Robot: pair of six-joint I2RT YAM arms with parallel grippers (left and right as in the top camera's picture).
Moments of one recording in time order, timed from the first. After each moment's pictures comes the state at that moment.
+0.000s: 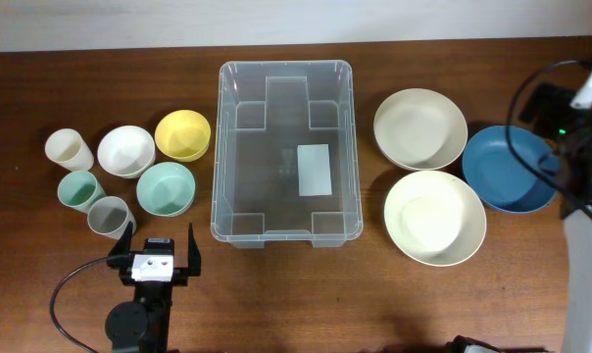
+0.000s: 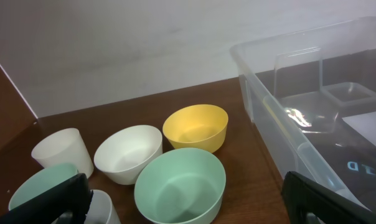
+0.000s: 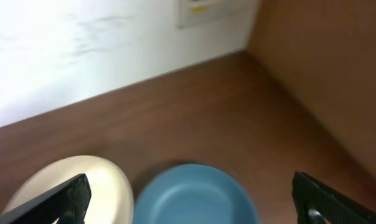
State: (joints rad) left arm 0.09 0.02 0.02 -0.07 0.08 0.21; right arm -0.39 1.32 1.29 -0.48 0.08 0.03
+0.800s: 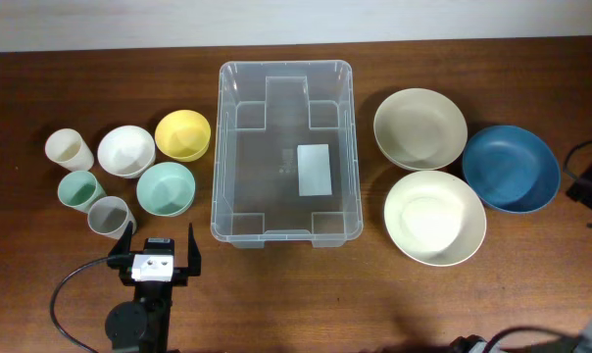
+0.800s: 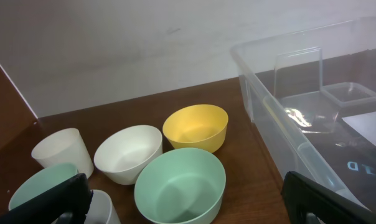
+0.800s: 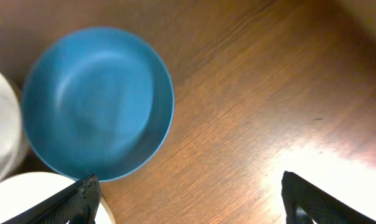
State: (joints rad) left arm 0.09 0.02 0.02 -0.07 0.08 0.21; right arm -0.76 1.40 1.30 -0.92 -0.06 -0.04
